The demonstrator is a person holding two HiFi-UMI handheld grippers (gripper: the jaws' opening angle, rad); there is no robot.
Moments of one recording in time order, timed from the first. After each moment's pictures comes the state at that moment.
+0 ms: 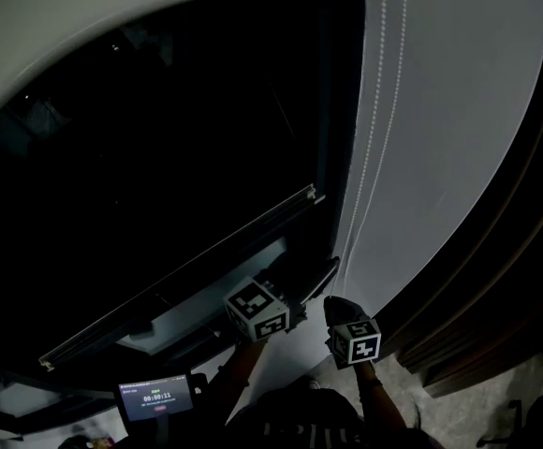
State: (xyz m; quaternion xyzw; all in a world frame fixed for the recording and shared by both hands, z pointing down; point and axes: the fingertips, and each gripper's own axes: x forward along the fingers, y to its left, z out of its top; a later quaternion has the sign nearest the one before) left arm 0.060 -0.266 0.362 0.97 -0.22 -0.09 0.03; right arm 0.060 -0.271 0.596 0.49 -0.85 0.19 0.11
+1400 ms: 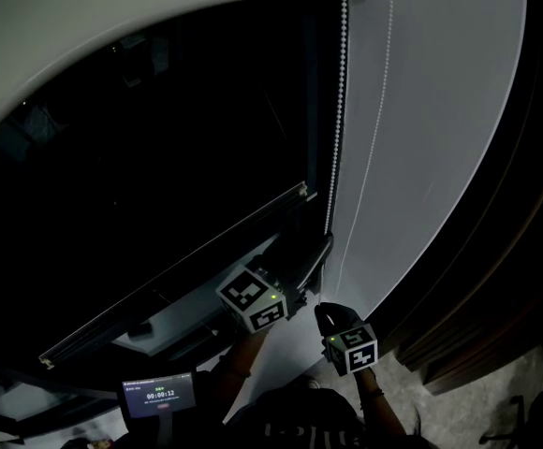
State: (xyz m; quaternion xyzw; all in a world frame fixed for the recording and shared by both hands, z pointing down) left arm 0.062 -0.265 0.315 0.96 -0.24 -0.13 0.00; right arm 0.044 -0.230 0.574 0.44 -0.87 0.16 0.13
